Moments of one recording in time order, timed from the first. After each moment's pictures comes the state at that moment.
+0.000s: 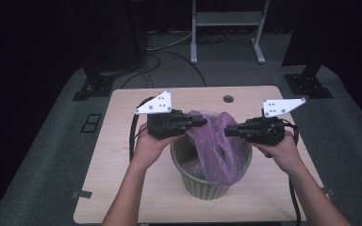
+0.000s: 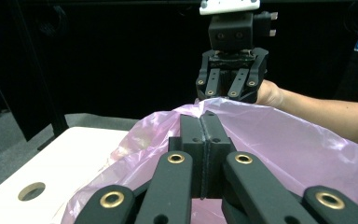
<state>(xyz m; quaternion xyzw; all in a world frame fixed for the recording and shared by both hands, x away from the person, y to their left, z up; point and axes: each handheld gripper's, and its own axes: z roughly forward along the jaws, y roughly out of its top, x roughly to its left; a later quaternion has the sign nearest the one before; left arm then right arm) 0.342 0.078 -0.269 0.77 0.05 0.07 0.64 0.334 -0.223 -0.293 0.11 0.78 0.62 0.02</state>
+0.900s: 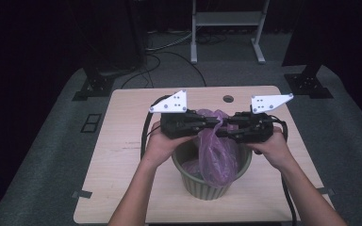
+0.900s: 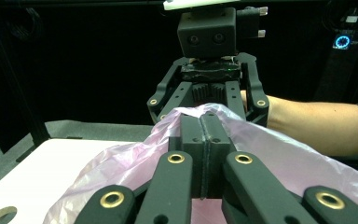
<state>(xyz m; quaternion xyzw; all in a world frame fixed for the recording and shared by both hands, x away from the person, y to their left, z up) 0.342 0.052 -0.266 0.77 0.02 0.05 0.64 0.340 -0.197 -0.287 0.10 0.78 0.62 0.01</state>
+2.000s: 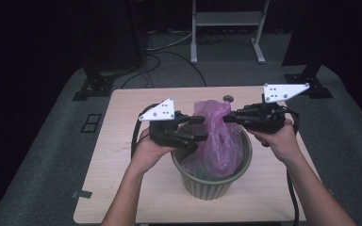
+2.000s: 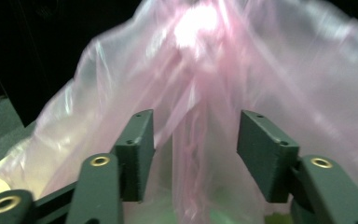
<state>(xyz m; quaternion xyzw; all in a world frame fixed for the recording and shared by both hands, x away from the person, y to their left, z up) 0.339 0.078 -0.289 0.78 0.06 0.06 0.62 0.339 -0.213 -0.252 0.11 0.76 0.64 0.04</state>
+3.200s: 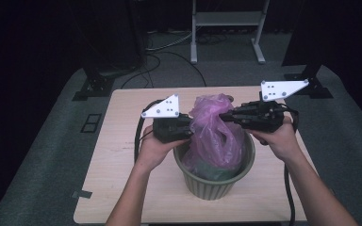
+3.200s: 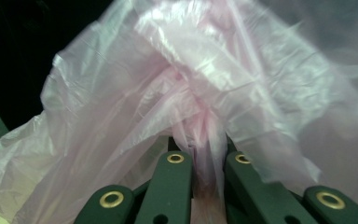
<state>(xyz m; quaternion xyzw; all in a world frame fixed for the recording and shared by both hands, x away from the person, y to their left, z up) 0.334 0.071 -0.270 0.77 0.03 0.06 0.63 0.332 -0.205 -0.243 0.09 0.77 0.63 0.05</state>
